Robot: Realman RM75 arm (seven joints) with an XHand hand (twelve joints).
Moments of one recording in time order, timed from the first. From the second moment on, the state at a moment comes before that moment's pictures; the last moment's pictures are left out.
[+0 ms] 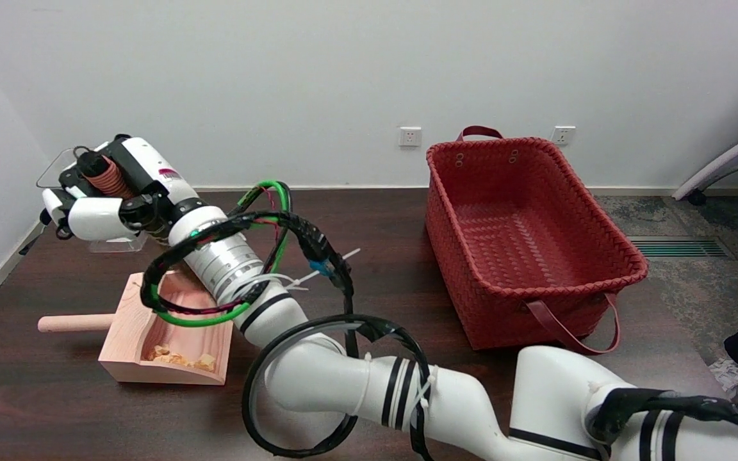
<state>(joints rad) 0.62 -1.79 0.60 -0.99 -1.79 0.60 0.33</state>
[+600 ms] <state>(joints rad) 0.40 -1.77 0.64 -1.18 -1.88 0.71 -0.05</state>
